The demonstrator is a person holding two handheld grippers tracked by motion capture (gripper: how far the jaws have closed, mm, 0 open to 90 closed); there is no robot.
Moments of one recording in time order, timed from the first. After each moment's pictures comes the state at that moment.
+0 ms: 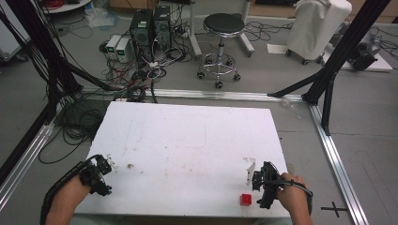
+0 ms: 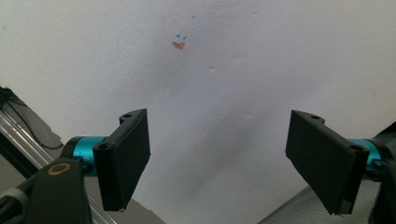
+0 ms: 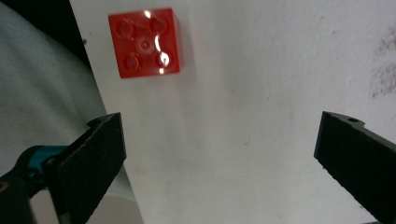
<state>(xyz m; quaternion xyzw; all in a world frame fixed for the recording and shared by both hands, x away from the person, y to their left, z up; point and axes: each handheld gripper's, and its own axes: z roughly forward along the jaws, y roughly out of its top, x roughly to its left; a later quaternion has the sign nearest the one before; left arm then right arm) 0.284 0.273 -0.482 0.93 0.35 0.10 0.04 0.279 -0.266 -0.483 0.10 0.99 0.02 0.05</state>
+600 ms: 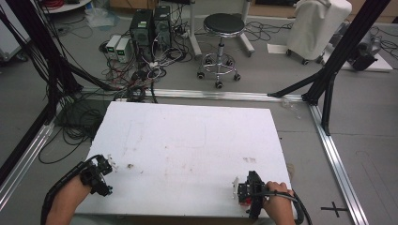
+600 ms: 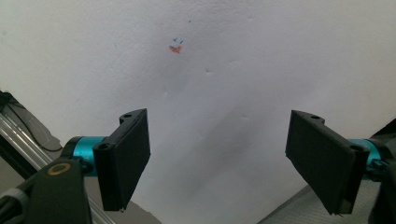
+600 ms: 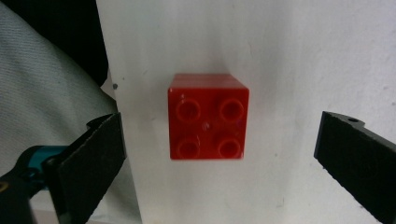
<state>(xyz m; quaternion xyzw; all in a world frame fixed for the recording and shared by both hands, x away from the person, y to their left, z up) 0.282 0.270 -0.481 0.93 0.35 0.11 0.05 0.258 -0.226 -0.514 0.04 1.00 0.00 0.06</state>
